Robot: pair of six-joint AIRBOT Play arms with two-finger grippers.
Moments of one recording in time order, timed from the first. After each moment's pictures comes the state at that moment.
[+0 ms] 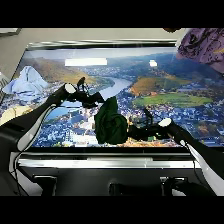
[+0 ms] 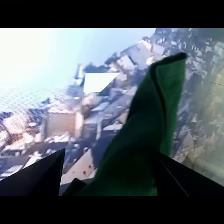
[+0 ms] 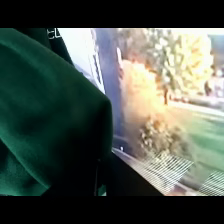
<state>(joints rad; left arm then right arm) -0.31 -1.92 1.54 0.84 -0.89 -1.65 0.22 -1.36 0.63 -0.54 0.89 1.24</state>
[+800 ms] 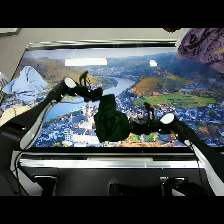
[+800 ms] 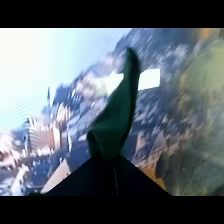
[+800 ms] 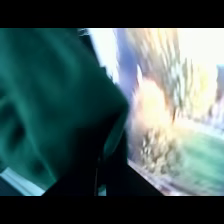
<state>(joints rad) -0.28 -1.91 1.73 0.87 -0.99 -1.60 0.22 -1.26 0.76 -0.74 0.91 1.29</state>
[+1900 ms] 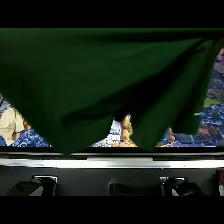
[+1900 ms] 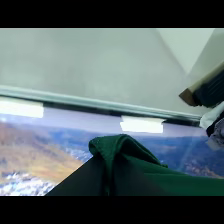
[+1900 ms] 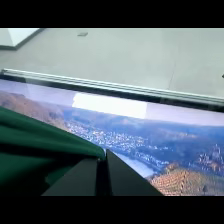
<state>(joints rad) -0.17 -0.97 1.99 1.59 -1.22 -1.86 0.22 -0.76 1.65 -1.46 1.08 1.58</state>
